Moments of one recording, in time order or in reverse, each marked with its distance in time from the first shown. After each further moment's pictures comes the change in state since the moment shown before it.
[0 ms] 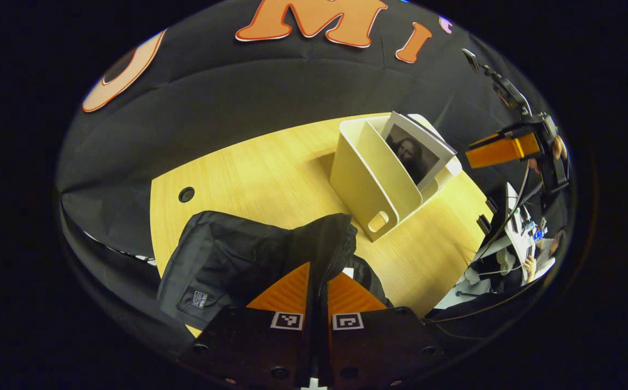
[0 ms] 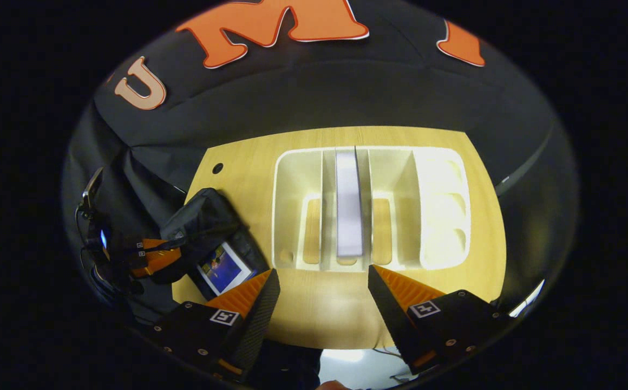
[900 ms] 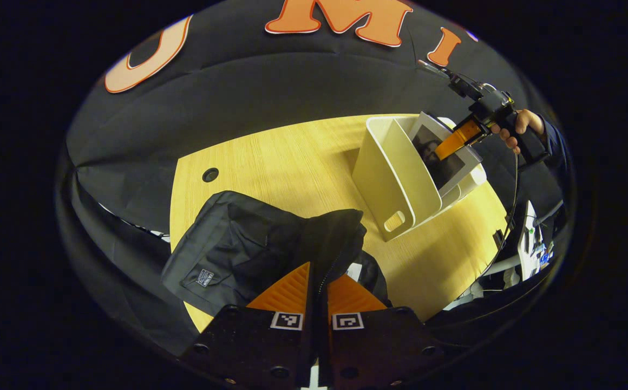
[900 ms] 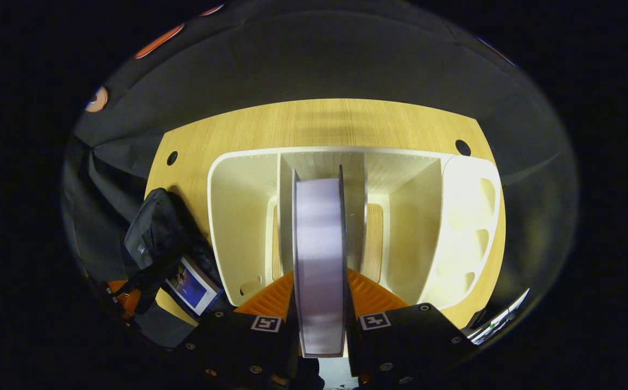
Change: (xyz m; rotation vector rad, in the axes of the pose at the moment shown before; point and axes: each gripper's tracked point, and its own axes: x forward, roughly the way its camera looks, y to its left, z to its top) left arm -0.007 -0.001 -0.011 -0.101 0.038 0.117; right arm 0.097 -0.034 0.029 0.039 0.210 -0.093
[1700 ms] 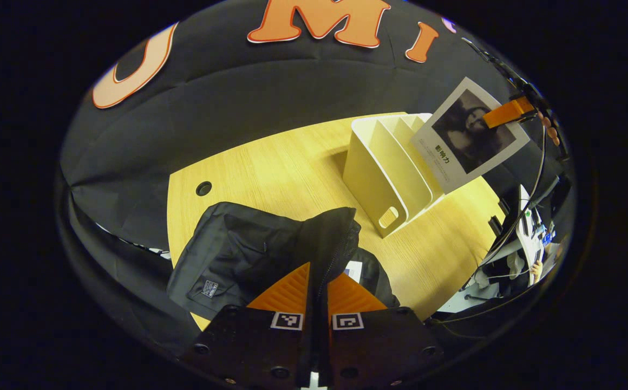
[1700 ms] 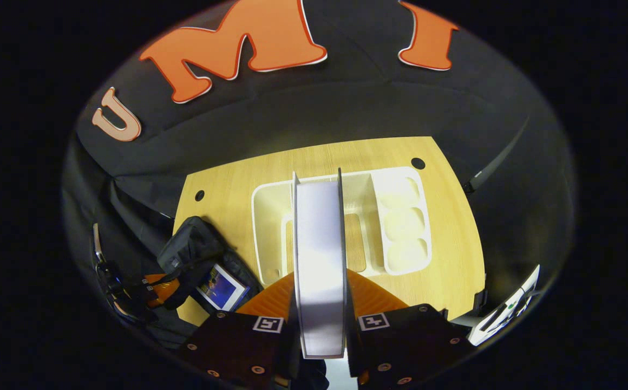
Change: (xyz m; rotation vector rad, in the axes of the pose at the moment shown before) left arm -0.011 0.004 -0.001 0.107 -0.044 -0.059; right arm -0.158 0.000 -0.047 0.124 -0.273 0.009
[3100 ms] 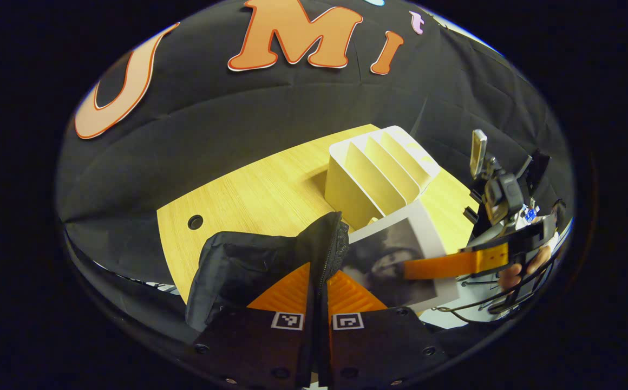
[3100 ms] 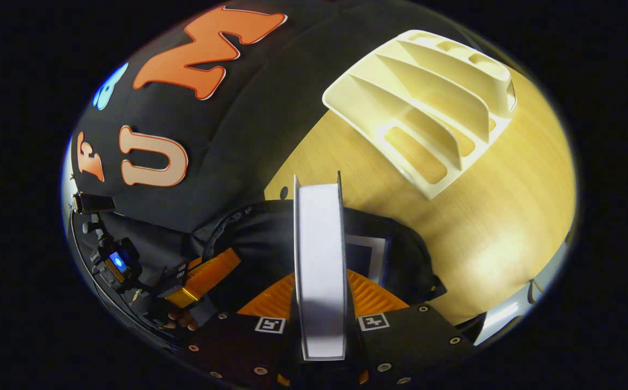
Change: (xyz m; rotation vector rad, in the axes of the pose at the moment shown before) left arm -0.038 0.020 0.031 0.130 -0.110 -0.133; right arm 0.088 0.244 -0.164 0.595 -0.018 0.526
